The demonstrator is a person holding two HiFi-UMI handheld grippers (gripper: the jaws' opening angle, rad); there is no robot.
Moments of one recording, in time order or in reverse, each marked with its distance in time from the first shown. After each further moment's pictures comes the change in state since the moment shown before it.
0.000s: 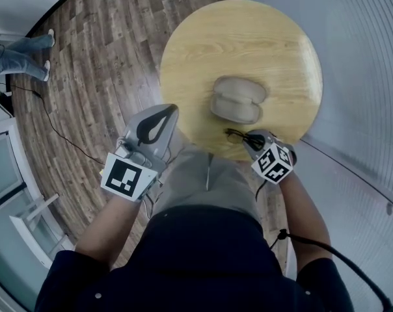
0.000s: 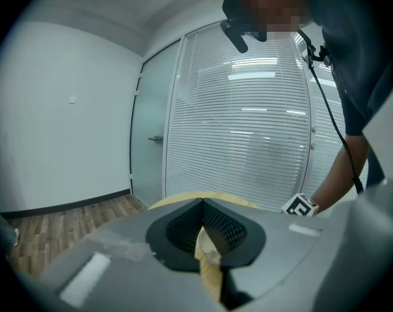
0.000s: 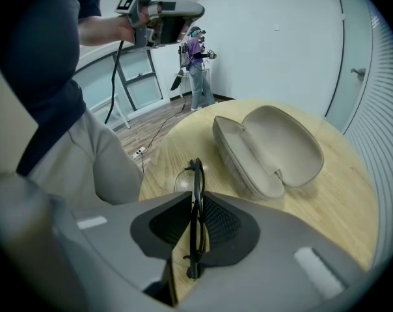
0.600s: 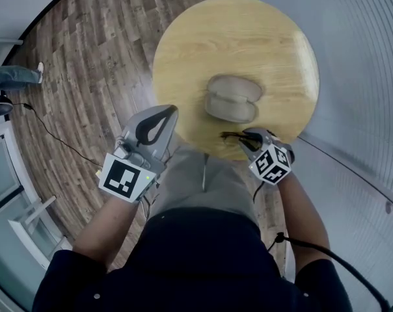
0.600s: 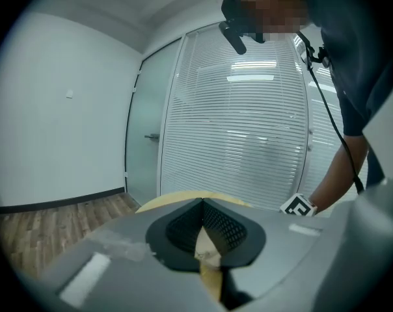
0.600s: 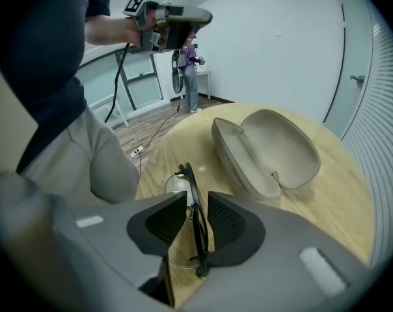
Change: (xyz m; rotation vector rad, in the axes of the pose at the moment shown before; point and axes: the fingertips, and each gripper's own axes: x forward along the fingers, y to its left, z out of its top) left arm 0.011 -0.005 -0.007 -0.019 -0.004 -0.043; right arm -0.002 -0.004 0.002 -0.031 -0.016 -0.028
